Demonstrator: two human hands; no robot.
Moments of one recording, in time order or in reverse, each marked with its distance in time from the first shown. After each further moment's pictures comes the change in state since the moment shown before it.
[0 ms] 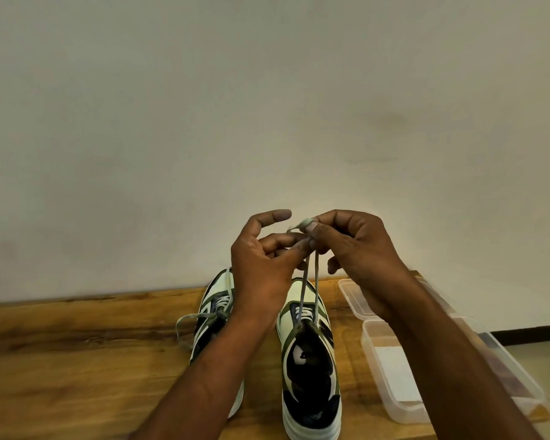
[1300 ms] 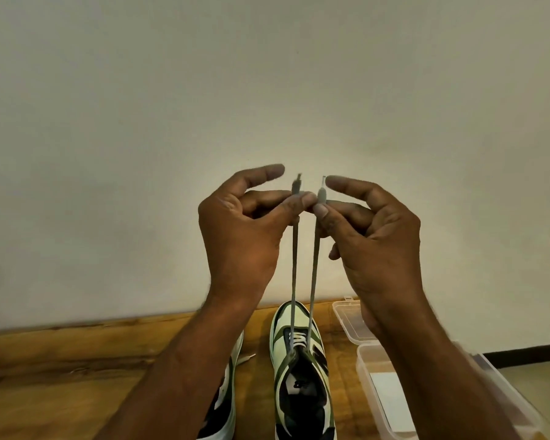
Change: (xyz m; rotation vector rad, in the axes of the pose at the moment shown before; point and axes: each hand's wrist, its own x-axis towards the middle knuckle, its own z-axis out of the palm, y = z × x) left_hand 0.023 0.072 0.008 0.097 0.066 0.389; right_hand -0.012 -0.055 0.002 0.086 0.310 -0.255
